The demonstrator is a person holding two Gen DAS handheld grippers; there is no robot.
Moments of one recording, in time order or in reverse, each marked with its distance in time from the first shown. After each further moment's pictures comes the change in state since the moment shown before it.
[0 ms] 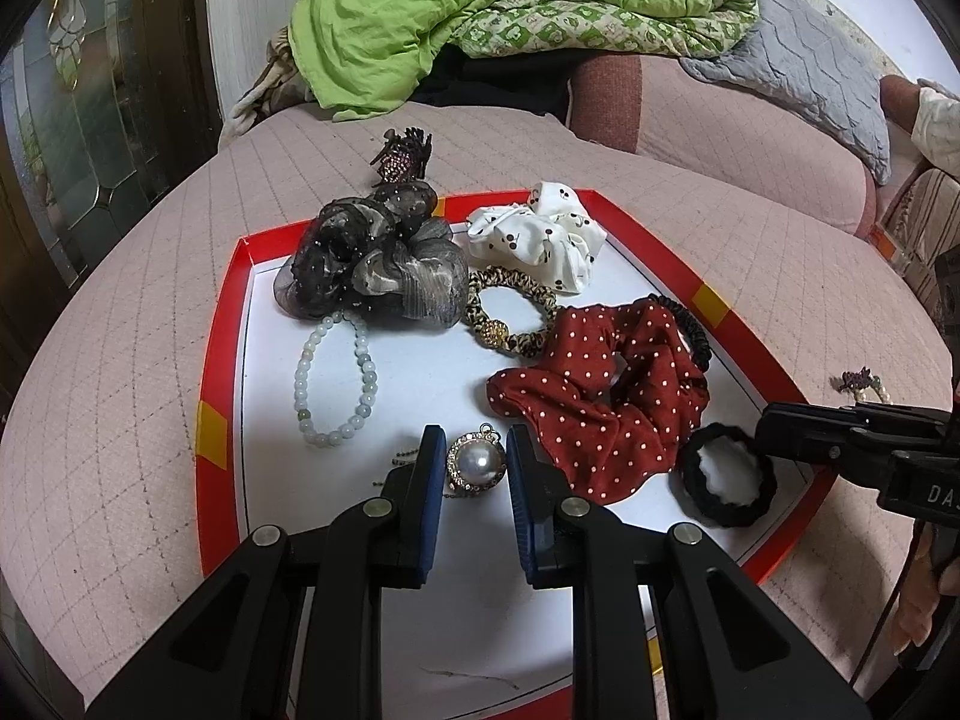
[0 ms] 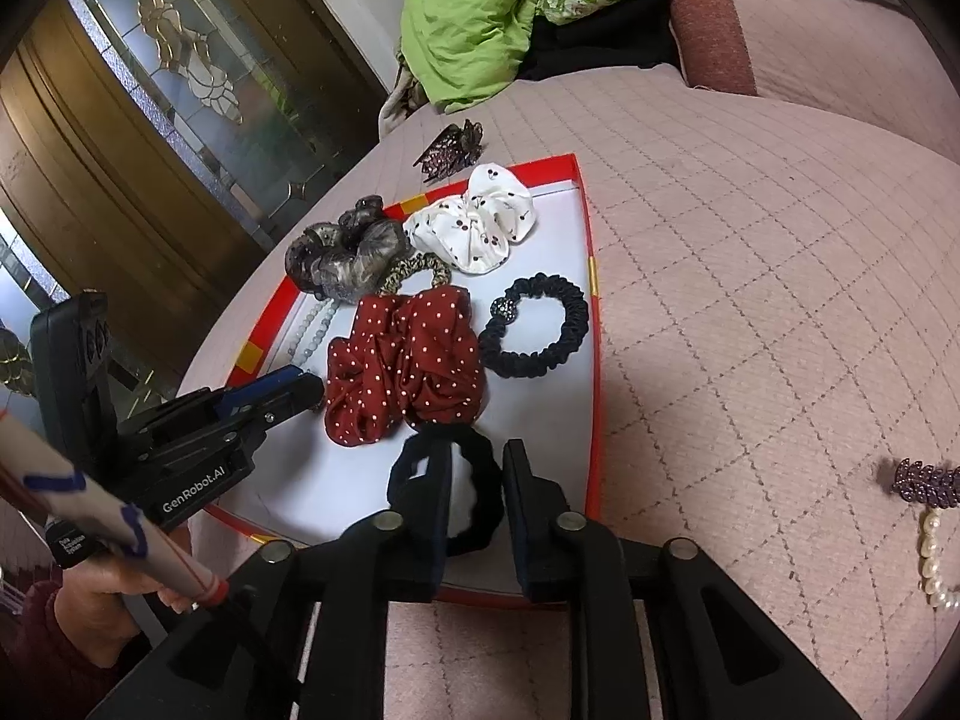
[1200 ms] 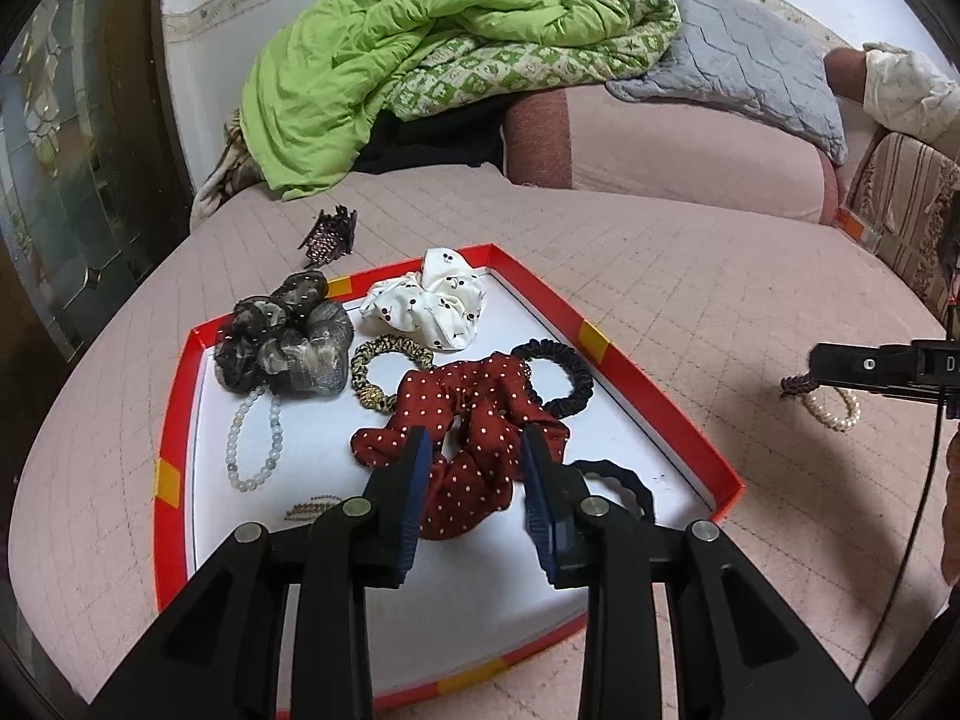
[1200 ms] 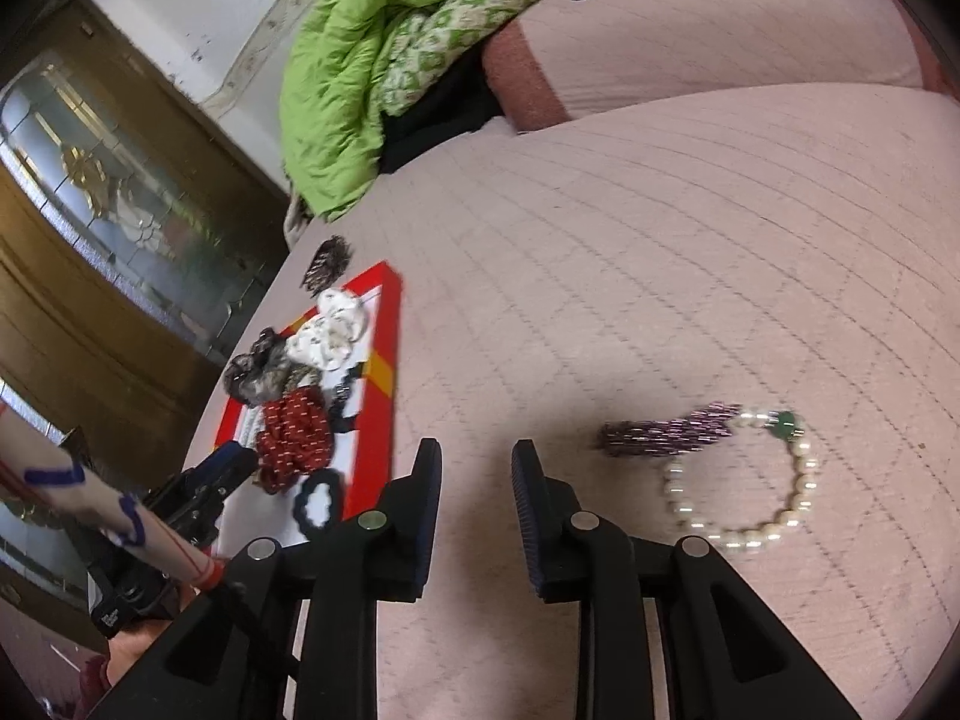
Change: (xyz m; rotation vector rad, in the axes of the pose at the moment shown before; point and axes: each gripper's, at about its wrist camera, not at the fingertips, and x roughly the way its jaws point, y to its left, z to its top) left arm -0.032 -0.069 0.007 0.109 -0.122 0.003; right arm -0.093 -0.088 -0.010 0.256 -0.142 -0.074
